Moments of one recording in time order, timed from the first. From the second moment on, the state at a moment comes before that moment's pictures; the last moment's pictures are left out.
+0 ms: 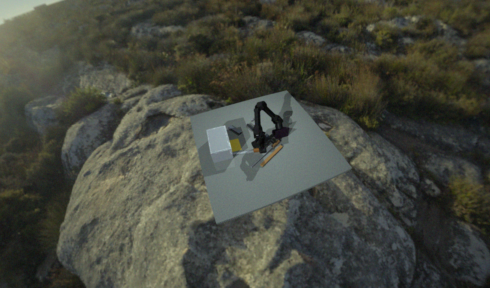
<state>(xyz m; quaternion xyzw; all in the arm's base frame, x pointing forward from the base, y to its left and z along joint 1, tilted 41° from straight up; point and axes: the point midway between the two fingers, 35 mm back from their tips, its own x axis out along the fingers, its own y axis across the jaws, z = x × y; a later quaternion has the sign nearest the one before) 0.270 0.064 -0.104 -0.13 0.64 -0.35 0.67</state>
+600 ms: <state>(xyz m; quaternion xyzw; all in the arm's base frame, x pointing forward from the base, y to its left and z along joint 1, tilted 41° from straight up) 0.272 0.065 -0.105 -0.13 0.64 -0.35 0.67</state>
